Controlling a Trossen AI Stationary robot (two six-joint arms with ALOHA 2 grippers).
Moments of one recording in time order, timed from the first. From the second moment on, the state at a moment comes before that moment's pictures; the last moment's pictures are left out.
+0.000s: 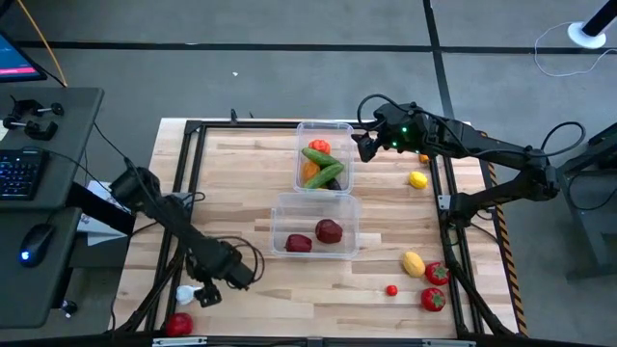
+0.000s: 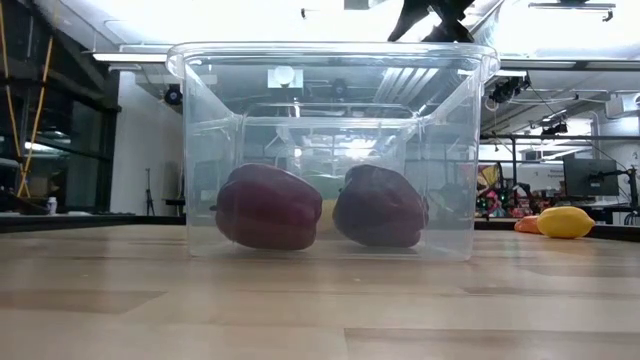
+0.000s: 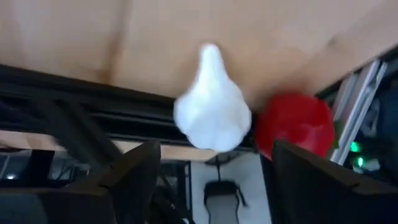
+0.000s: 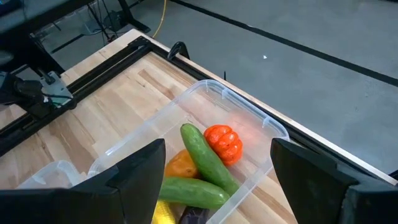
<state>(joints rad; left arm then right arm) -0.67 1.71 1.03 -1.19 0.67 -0.96 -0.27 1.24 1.32 -0.67 0.30 0.41</state>
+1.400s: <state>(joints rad) -0.80 1.87 0.95 -0.98 0.66 -0.83 -0.27 1.24 1.32 -0.67 0.30 0.37</state>
